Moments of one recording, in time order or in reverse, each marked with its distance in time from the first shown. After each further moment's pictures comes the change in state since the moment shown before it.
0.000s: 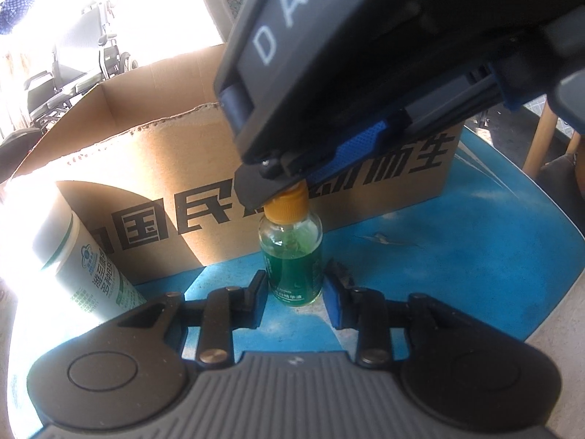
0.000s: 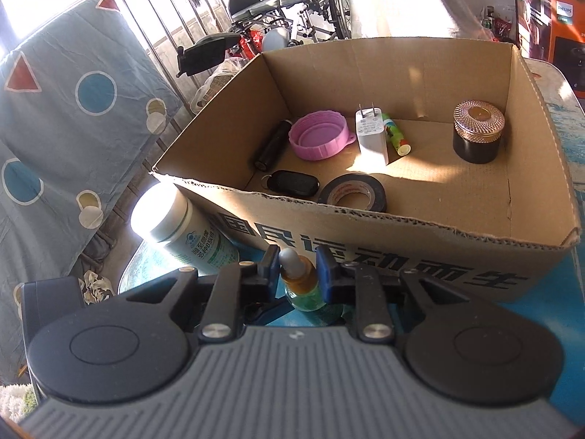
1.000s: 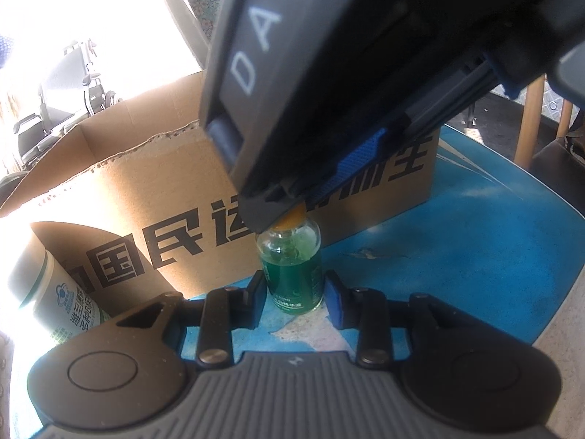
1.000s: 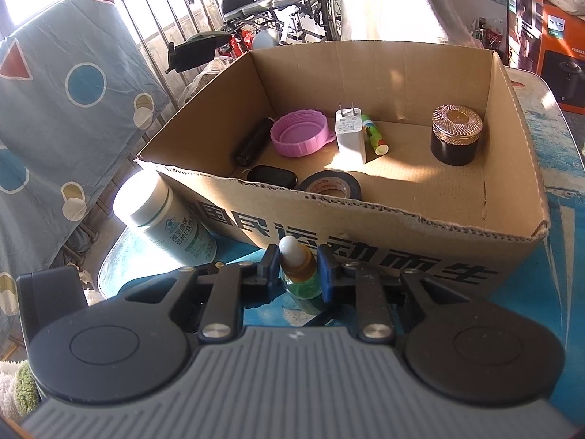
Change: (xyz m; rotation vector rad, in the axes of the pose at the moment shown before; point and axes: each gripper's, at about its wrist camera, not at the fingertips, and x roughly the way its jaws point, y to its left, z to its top) left arm -0.009 -0.026 -0.023 0.102 -0.087 0.002; right arm -0.009 -0.008 -0.008 -0.037 -0.012 -0.059
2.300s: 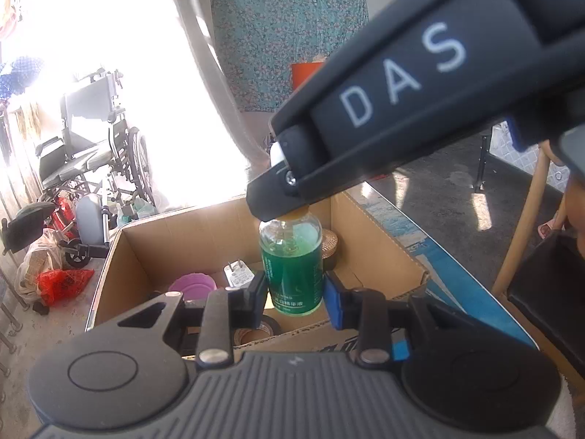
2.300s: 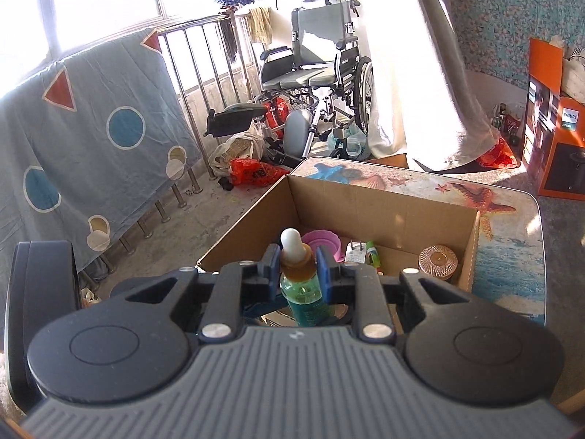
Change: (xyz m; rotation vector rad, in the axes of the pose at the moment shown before) left arm -0.050 0.017 0.118 -0.092 -0.115 0.023; right arm -0.123 0.014 0.087 -0.125 -0.203 0.059
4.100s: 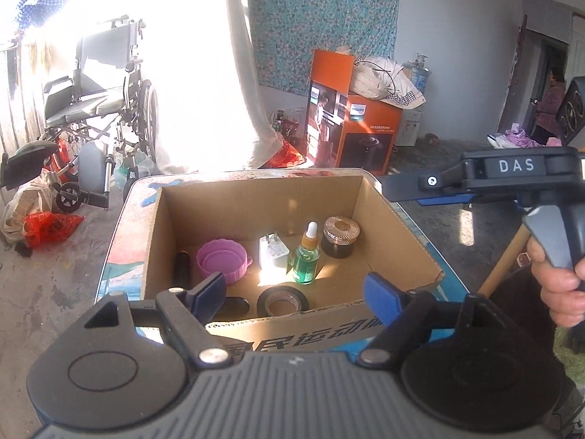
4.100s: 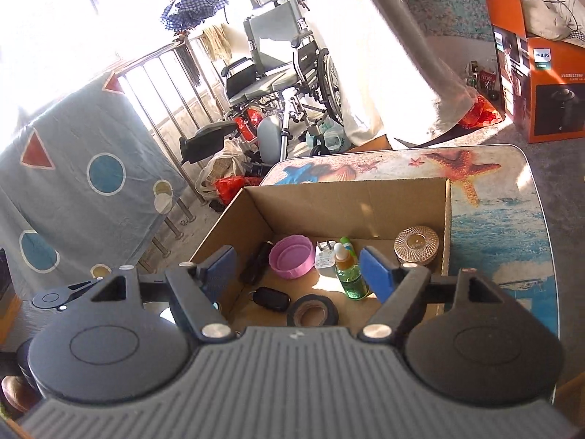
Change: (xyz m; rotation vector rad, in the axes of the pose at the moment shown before) left arm -0.057 0.073 -0.005 -0.177 0.053 -0.070; right arm 0.026 -0.068 -0.015 0.225 -0.042 0.012
